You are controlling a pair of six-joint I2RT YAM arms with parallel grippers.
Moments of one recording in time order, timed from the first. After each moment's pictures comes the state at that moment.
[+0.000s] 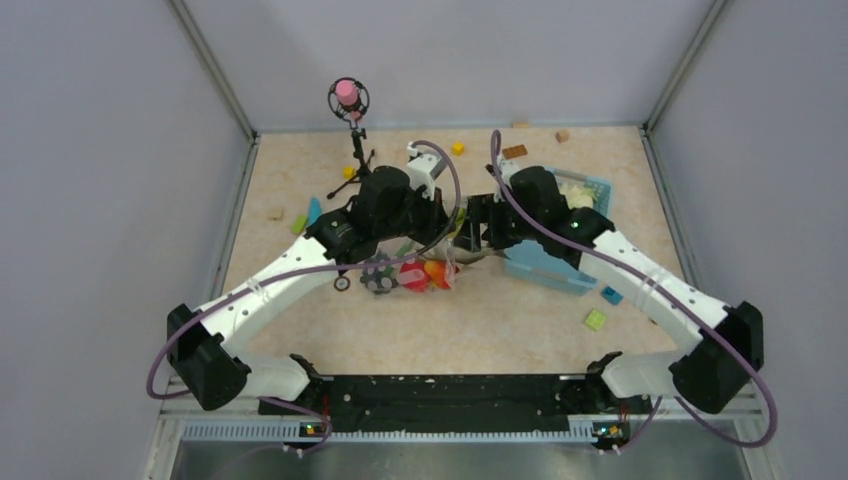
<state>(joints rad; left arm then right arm) -0.76 1.32 1.23 -0.37 0.19 -0.35 0.66 1.34 1.16 -0.51 -0.20 0.45</state>
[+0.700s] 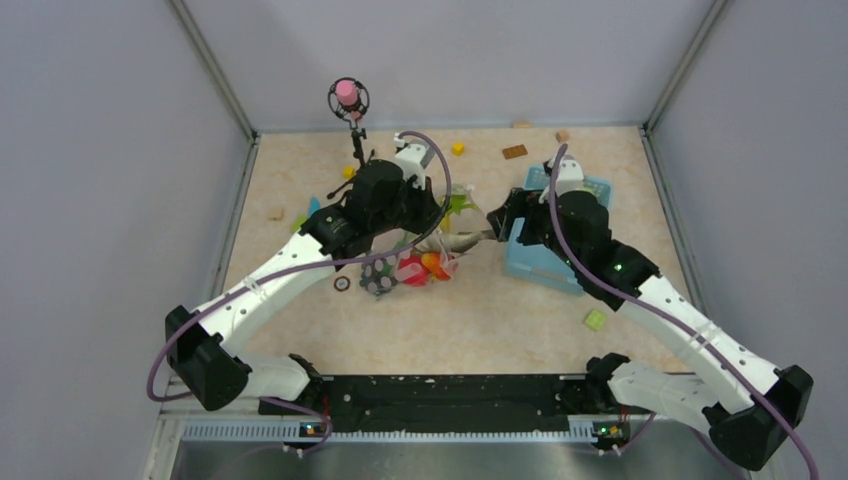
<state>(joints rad) -0.72 1.32 1.26 -0.38 0.06 -0.35 0.66 0.96 0.94 -0.31 0.18 0.44</state>
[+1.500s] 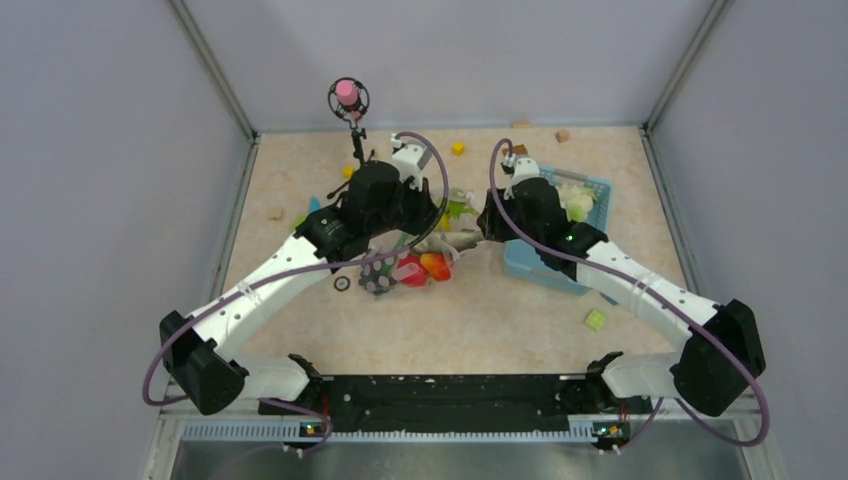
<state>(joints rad) -0.72 1.30 1.26 -0.40 0.05 -0.33 0.63 1.25 0.97 -0.21 0.14 0.36</state>
